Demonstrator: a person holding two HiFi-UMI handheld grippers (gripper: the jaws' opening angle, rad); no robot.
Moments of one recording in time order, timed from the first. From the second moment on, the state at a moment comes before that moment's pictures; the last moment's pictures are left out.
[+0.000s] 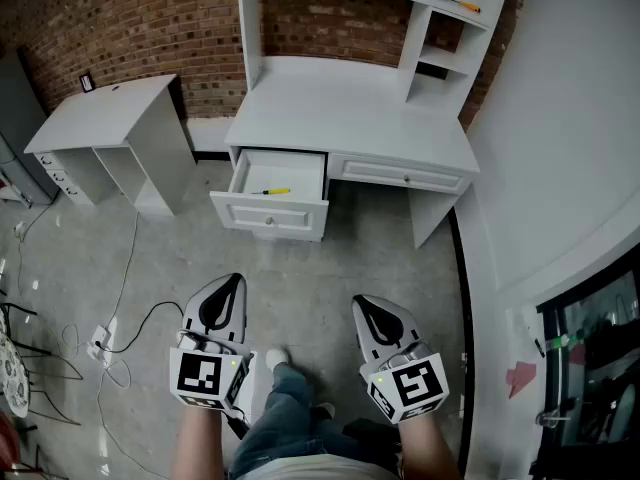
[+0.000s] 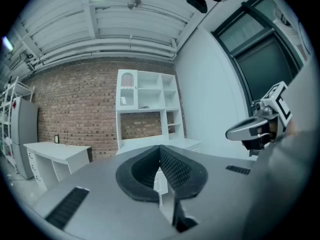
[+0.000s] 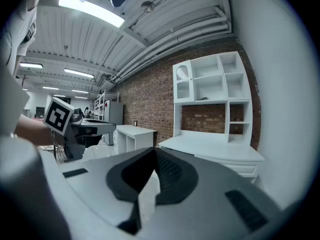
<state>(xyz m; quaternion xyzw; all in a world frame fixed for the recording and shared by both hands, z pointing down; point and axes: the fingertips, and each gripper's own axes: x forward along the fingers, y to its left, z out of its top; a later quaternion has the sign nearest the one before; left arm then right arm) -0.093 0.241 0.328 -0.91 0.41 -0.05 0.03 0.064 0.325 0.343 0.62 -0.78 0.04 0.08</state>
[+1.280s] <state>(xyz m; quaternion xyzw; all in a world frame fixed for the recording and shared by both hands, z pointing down) -0.151 -0.030 0.348 -0.89 0.45 0.01 -0.03 0.020 0.007 0.343 0.59 -0.80 0.02 0.13</state>
